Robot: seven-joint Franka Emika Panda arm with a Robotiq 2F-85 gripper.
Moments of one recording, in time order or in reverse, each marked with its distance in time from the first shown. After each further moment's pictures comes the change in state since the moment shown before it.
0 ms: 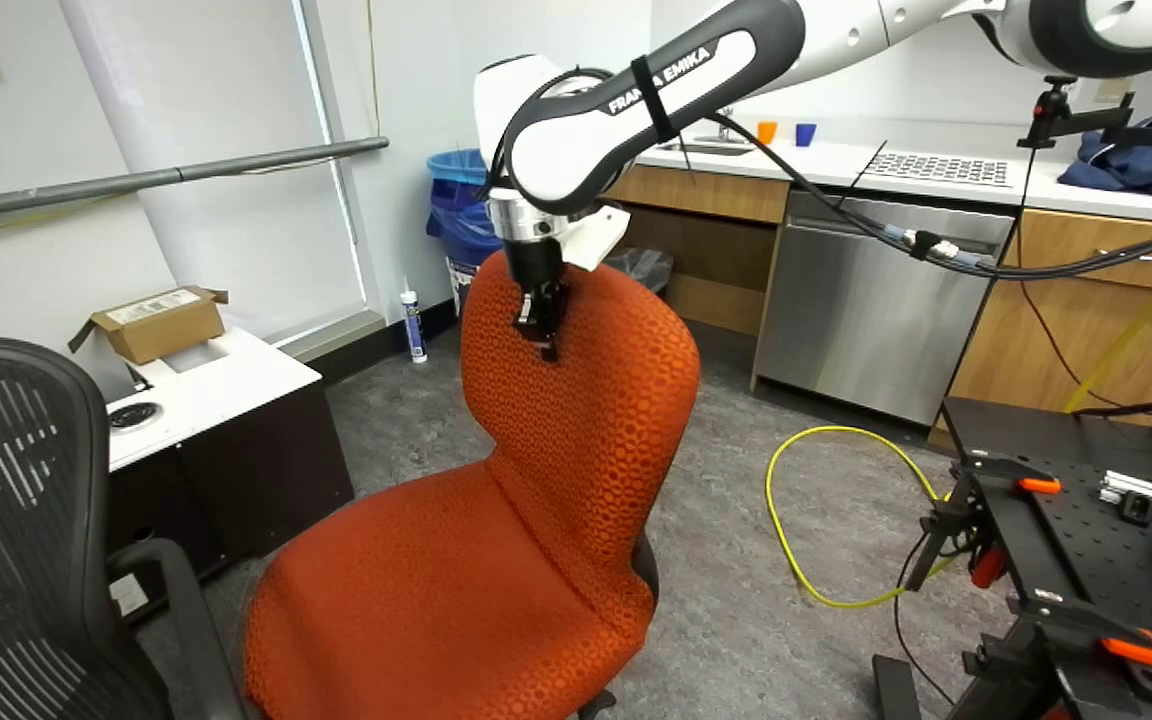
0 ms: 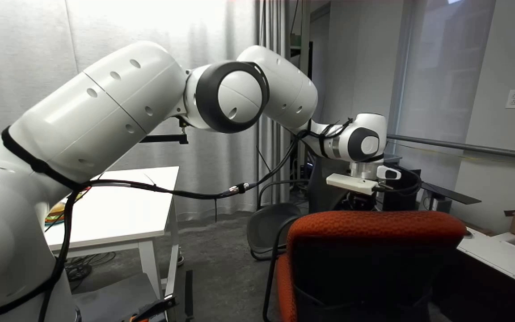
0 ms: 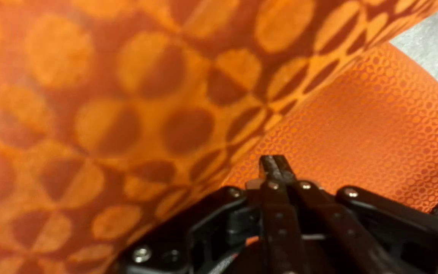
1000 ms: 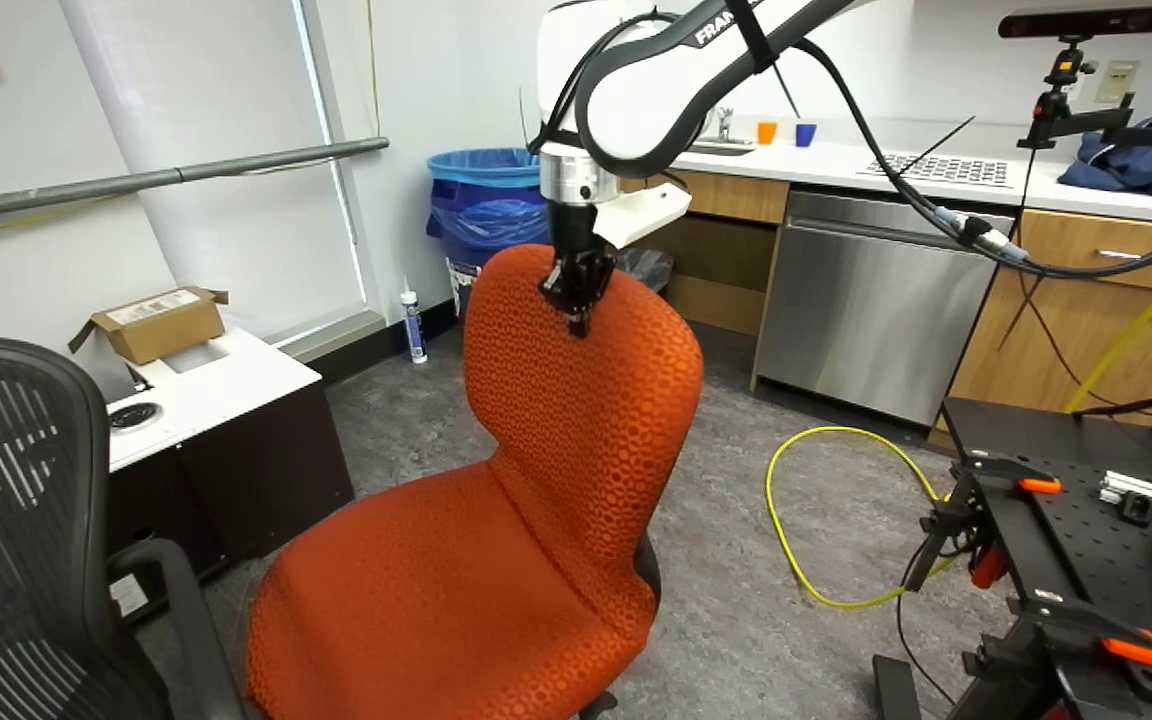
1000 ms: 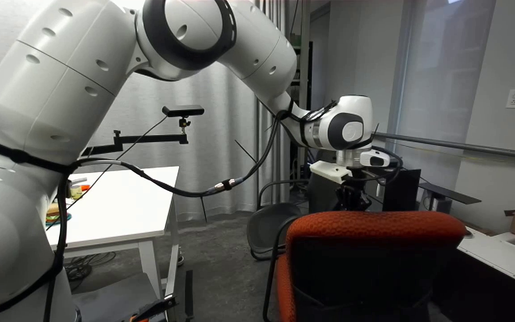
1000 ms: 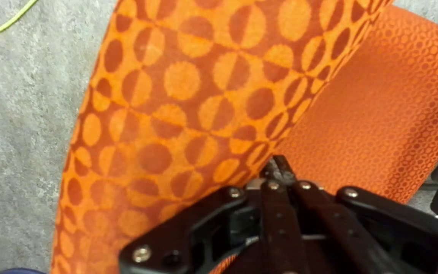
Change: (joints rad) arm 0.035 -0.314 -0.043 -0.447 0.023 0.245 0.299
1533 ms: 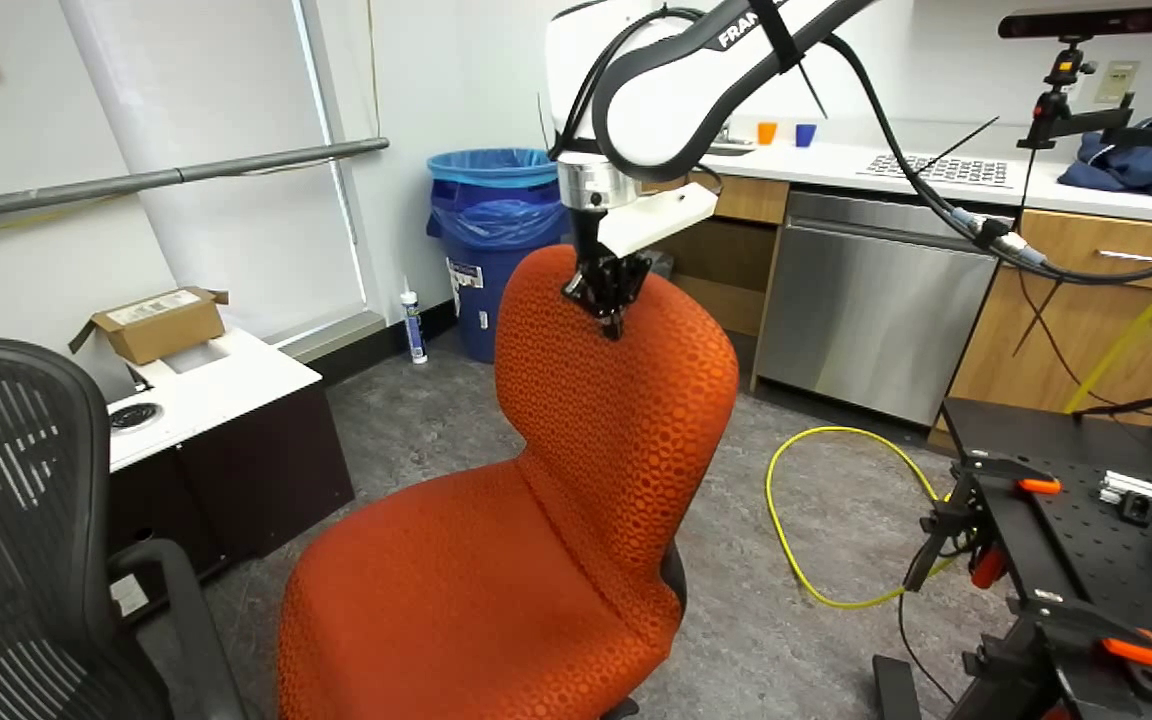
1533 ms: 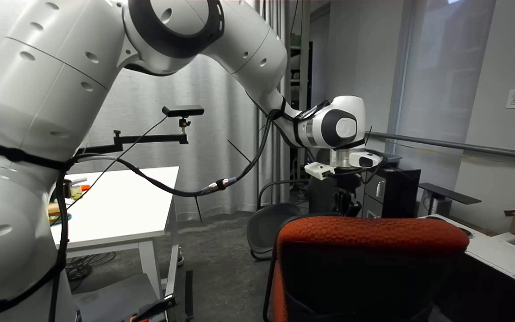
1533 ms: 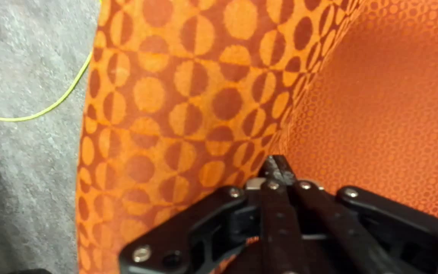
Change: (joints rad) arm 0.091 -0.050 -0.099 -0.074 -0.033 -0.077 0.266
